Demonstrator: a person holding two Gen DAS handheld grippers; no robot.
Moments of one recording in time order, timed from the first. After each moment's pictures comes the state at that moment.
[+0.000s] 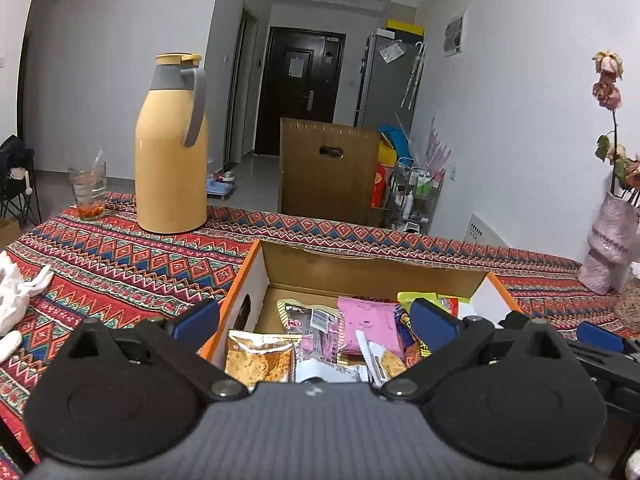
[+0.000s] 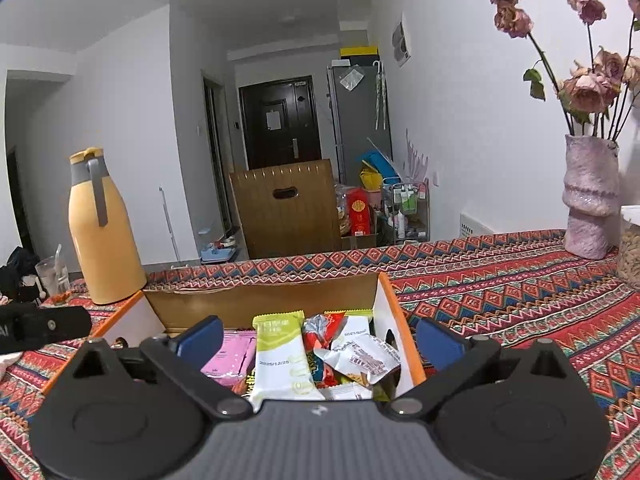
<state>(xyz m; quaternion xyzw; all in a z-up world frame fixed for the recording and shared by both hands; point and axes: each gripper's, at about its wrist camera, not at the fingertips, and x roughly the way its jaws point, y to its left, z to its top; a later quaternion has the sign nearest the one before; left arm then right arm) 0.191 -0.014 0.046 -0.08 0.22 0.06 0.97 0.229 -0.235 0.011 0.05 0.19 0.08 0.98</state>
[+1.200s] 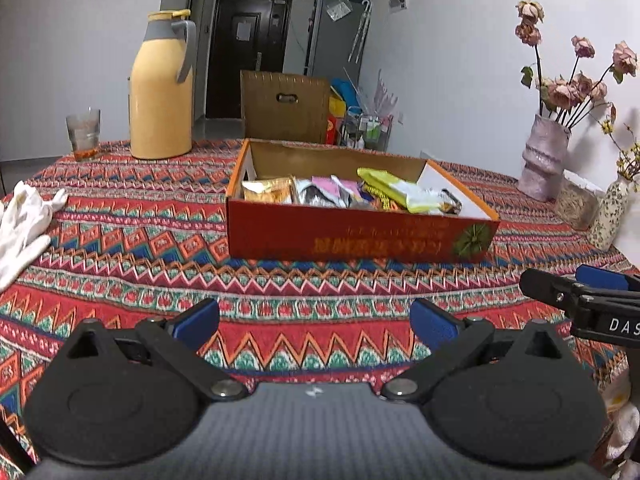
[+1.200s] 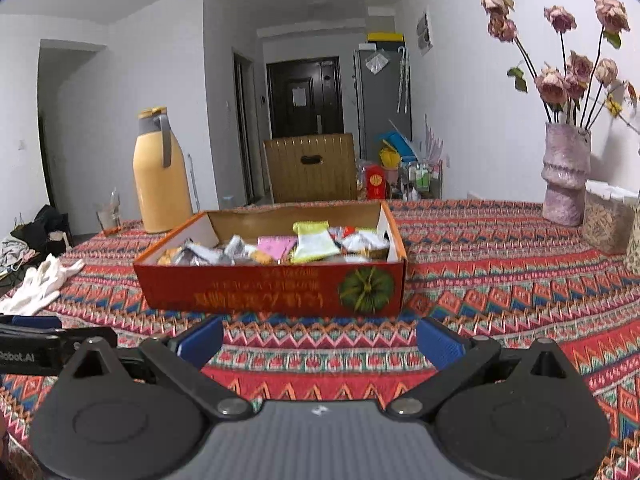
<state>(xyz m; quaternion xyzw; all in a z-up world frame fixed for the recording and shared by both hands) 0.046 -0.001 -0.007 -0.06 0.28 -0.02 0.96 0.058 -0.247 -0.003 0.02 0.23 0.11 0.97</state>
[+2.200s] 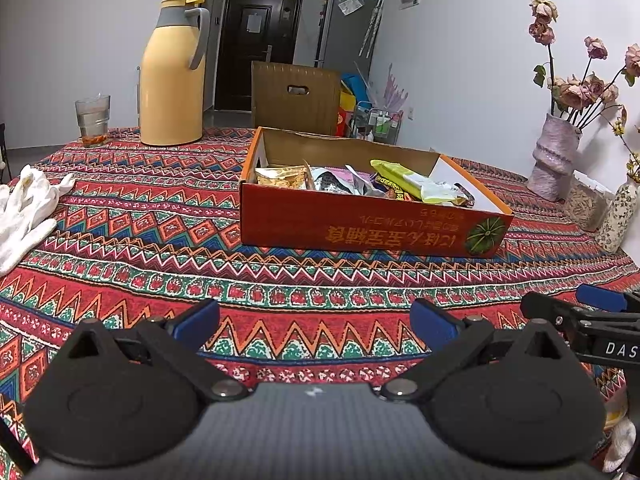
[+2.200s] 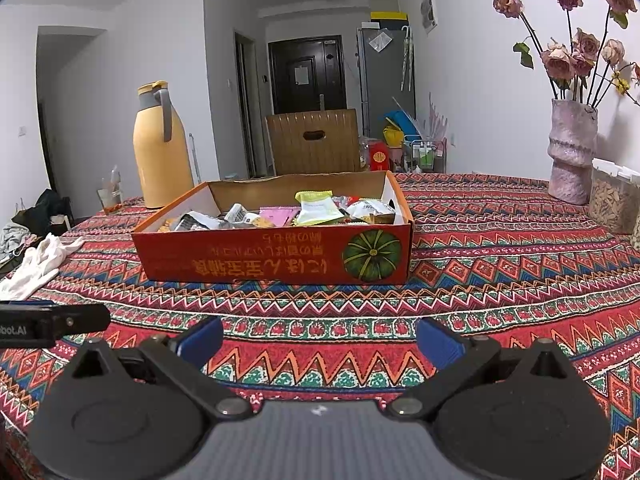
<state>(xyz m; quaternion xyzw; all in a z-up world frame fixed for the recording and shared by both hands) 0.048 0.007 -0.014 -0.07 0.29 -0.01 0.96 0.060 -0.244 -0.021 0.01 0.26 0.11 0.96</state>
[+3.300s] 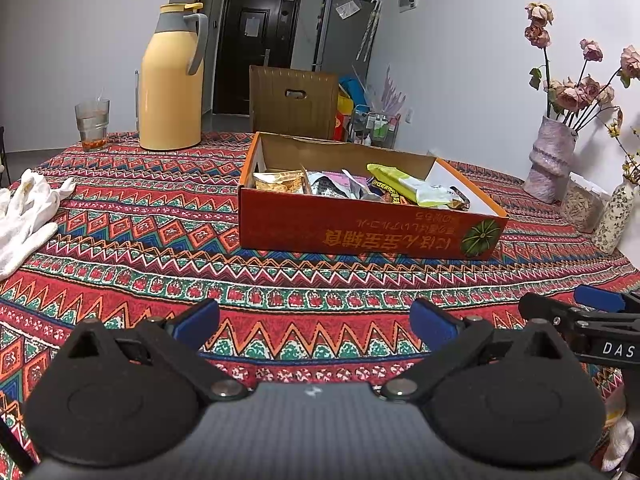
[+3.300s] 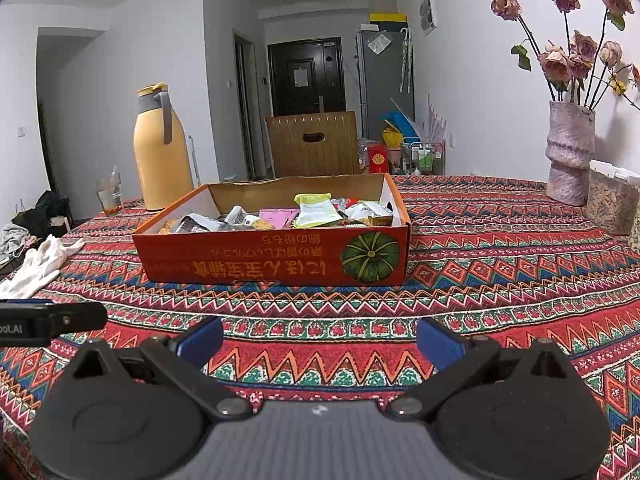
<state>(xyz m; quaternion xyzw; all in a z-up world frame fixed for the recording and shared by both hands) 0.044 0.005 -0.011 -0.07 0.28 -0.01 0.96 0.059 -0.245 -0.020 0.01 0.26 0.11 0.96</state>
